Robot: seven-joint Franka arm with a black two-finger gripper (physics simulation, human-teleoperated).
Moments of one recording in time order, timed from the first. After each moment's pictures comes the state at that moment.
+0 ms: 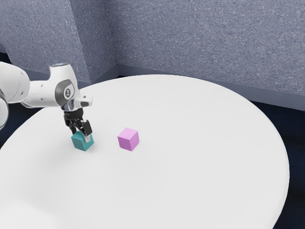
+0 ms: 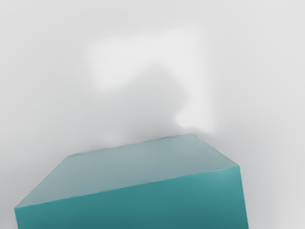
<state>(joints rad) 0.31 0.53 0.00 -1.71 -0.05 2.14 0.52</state>
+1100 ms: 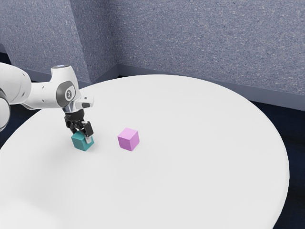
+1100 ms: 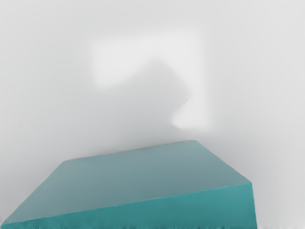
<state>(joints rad) 0.31 0.55 0.00 -1.71 -0.05 2.15 0.49</state>
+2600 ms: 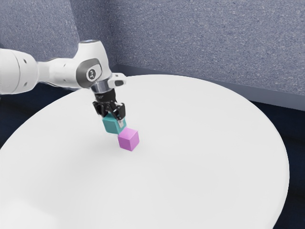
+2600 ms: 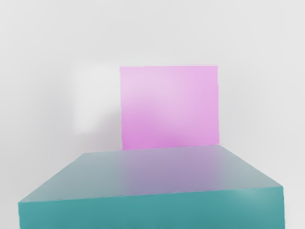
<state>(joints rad) 0.30 0.41 -0.27 -1.67 0.00 2.04 0.08</state>
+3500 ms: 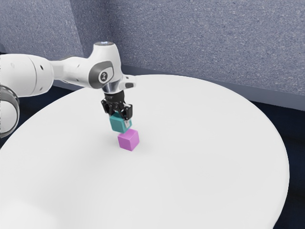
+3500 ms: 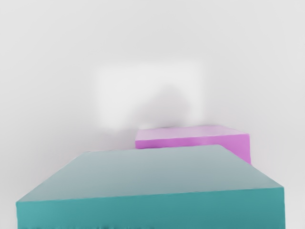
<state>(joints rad) 0.26 0.59 -0.27 -1.46 0.14 1.99 0.03</state>
